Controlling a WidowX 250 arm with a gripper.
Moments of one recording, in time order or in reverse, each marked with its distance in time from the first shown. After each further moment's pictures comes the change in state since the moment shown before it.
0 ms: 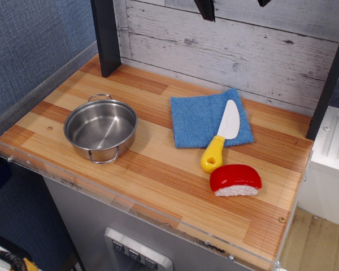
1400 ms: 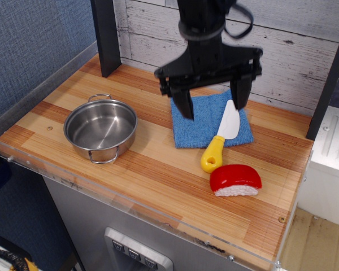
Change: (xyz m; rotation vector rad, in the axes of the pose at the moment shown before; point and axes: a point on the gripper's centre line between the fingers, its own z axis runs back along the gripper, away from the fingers) arm -0.075 0.047 -0.063 0.062 0.124 -0.020
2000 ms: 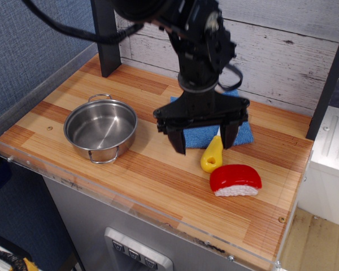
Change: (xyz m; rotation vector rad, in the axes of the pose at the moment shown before) arm -0.012 0.019 -0.056 0.077 0.031 -0.028
